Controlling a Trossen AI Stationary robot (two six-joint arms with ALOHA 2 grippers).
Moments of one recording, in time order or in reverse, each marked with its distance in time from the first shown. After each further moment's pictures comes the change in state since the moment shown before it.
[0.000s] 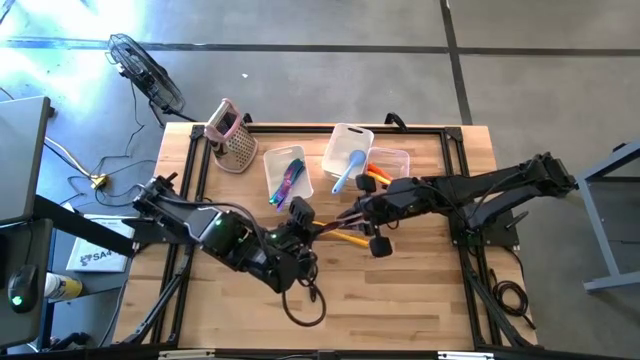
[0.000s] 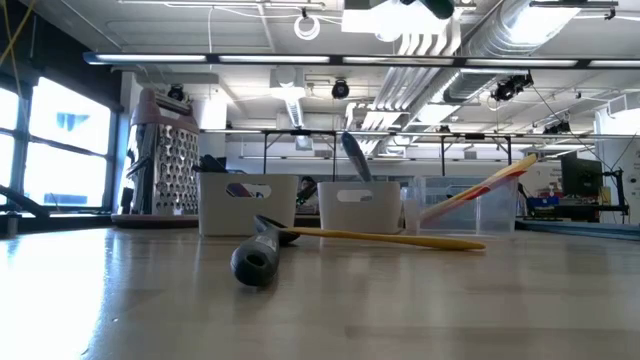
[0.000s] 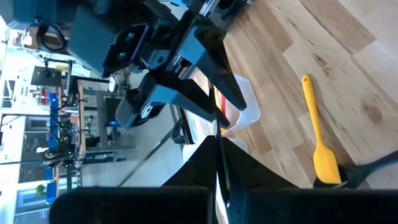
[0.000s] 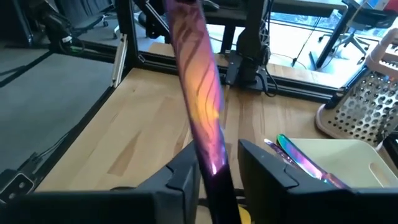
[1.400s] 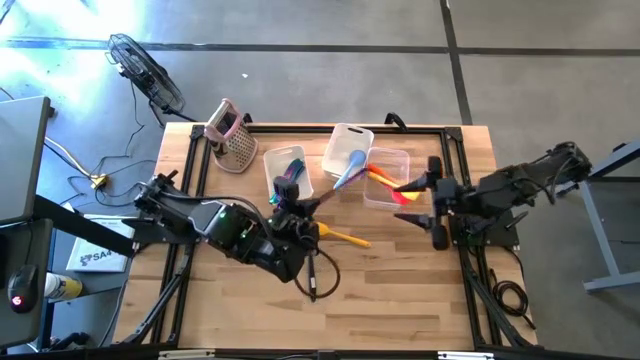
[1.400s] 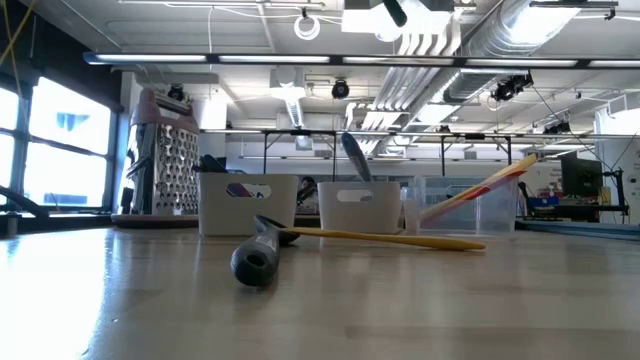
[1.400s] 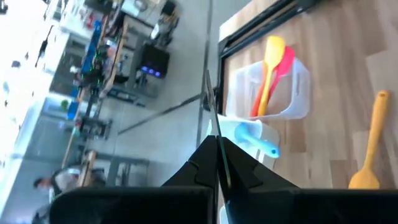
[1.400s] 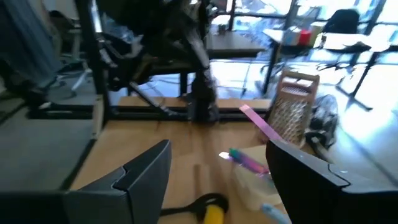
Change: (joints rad) left arm 0.037 0.000 0.000 -0.039 -0.235 -0.320; right arm 0.266 -0.394 0.000 -0.232 0.477 0.150
